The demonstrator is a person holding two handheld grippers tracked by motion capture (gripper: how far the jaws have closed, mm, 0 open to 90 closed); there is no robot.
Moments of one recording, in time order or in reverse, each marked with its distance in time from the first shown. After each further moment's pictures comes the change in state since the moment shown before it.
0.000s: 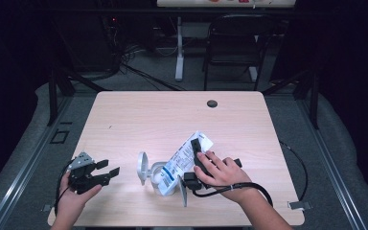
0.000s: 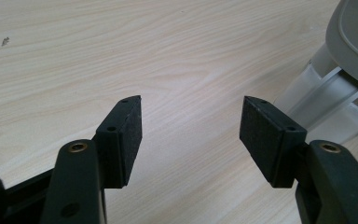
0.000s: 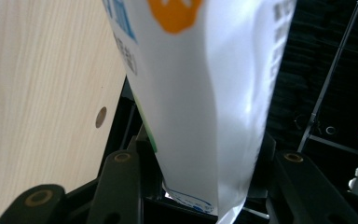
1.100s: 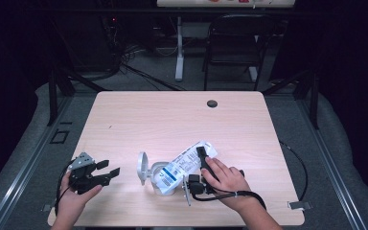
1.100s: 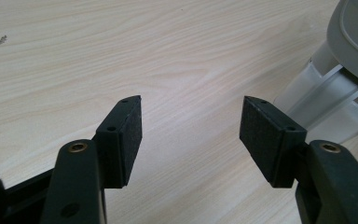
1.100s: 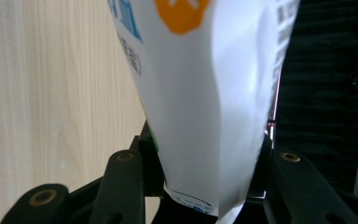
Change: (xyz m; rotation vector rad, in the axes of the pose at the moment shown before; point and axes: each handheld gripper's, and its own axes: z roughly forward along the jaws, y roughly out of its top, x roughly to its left) left arm -0.001 -0.001 0.002 -0.001 0.000 -0.002; right arm 0.020 -0.003 -0.006 0.004 0.109 0.298
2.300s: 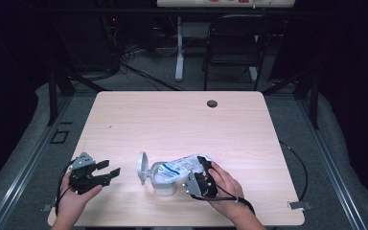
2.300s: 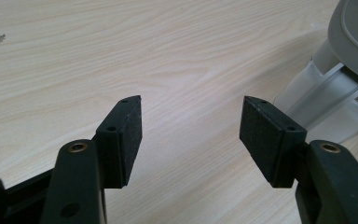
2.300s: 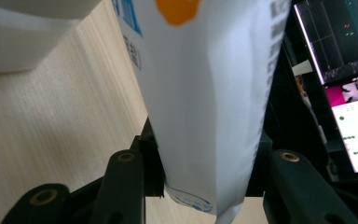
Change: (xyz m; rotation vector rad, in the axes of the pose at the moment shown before) left arm 0.000 0.000 0.000 0.011 0.000 0.005; right arm 0.017 -0.007 0.002 -0.019 0.228 0.493
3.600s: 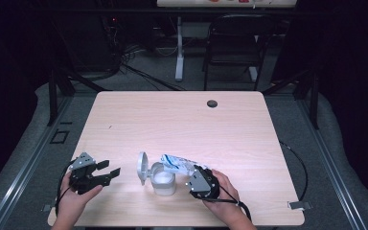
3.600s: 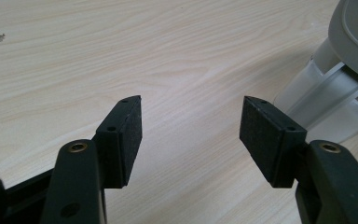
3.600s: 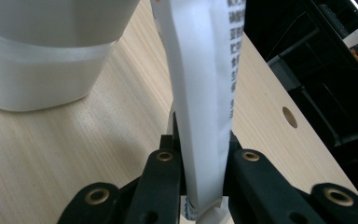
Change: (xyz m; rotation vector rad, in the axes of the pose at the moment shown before) left arm 0.000 0.000 0.000 0.001 0.000 0.001; right arm 0.003 -0.009 -0.003 -0.010 0.140 0.236
